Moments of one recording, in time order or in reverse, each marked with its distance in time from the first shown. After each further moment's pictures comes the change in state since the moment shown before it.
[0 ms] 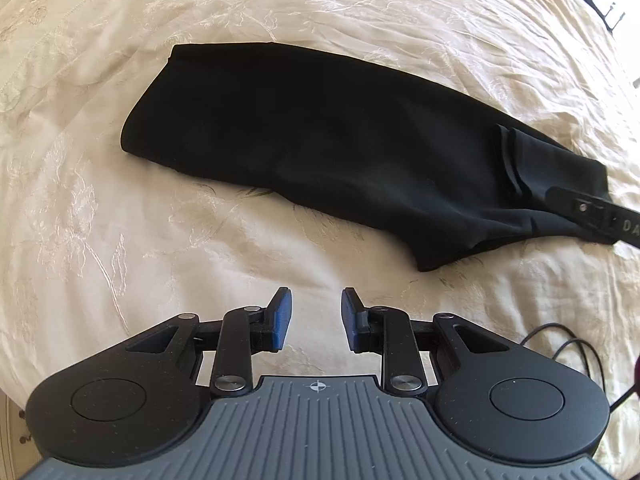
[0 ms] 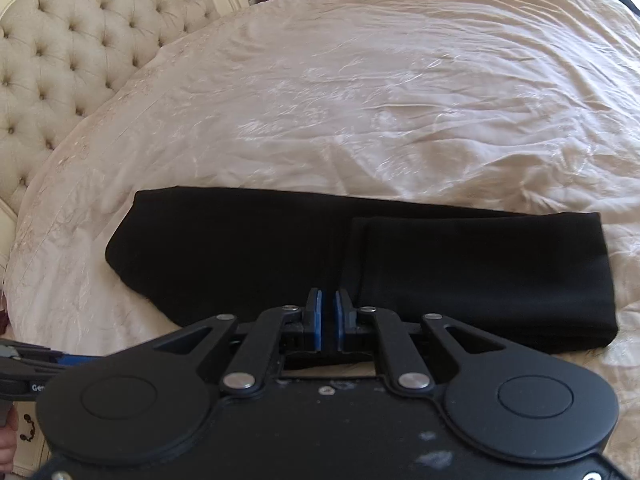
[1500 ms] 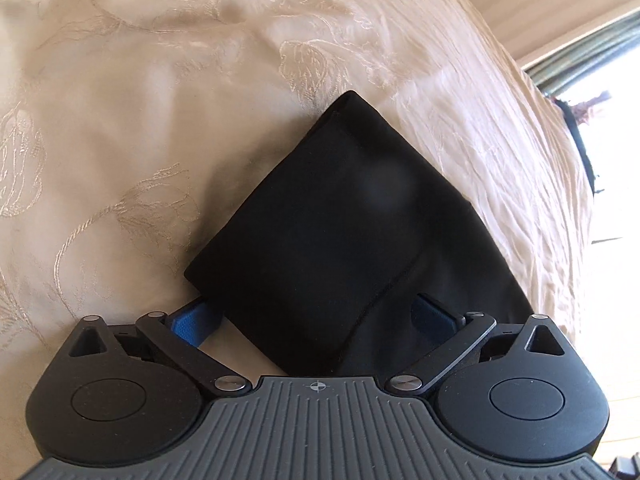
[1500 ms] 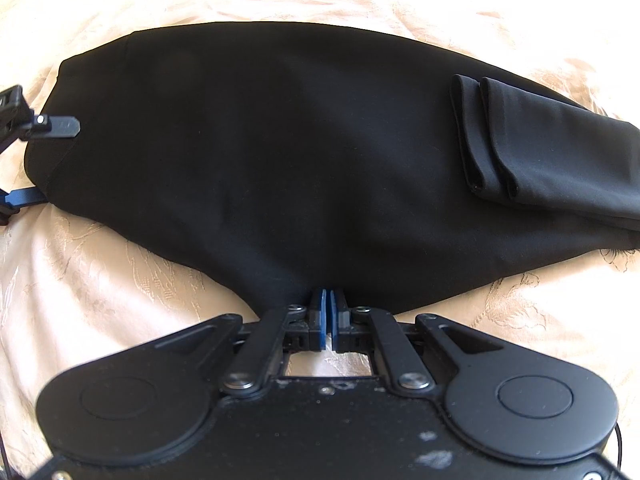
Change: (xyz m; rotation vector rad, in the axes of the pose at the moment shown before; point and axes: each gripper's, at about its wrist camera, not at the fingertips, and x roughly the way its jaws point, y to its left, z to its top) left arm 0.110 0.181 0.084 -0.455 -0.088 -0.384; right arm 0.109 0.104 -0.039 0.043 0.298 -0.318
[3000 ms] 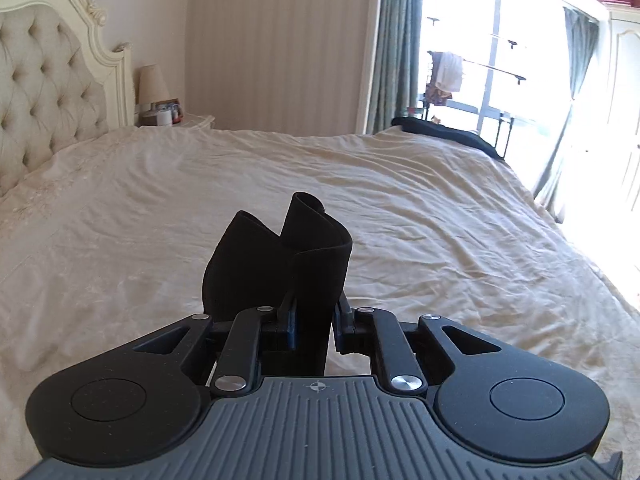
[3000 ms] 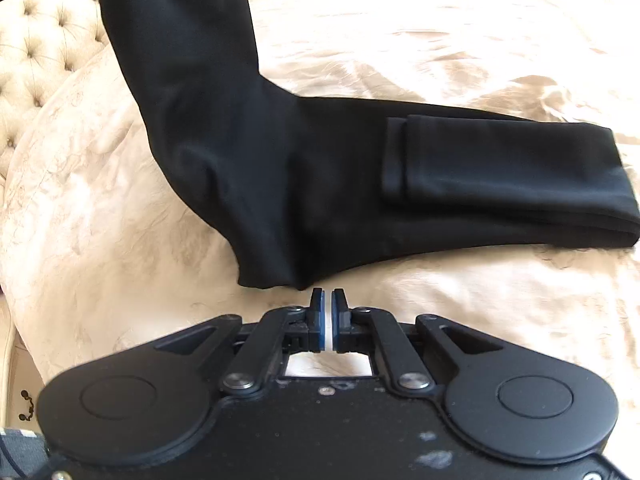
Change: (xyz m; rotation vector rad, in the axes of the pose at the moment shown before) left arm -0.078 -0.357 -0.152 0.751 -0.485 0.063; right arm -0.093 -0.173 -0.048 -0.004 -0.188 0.284
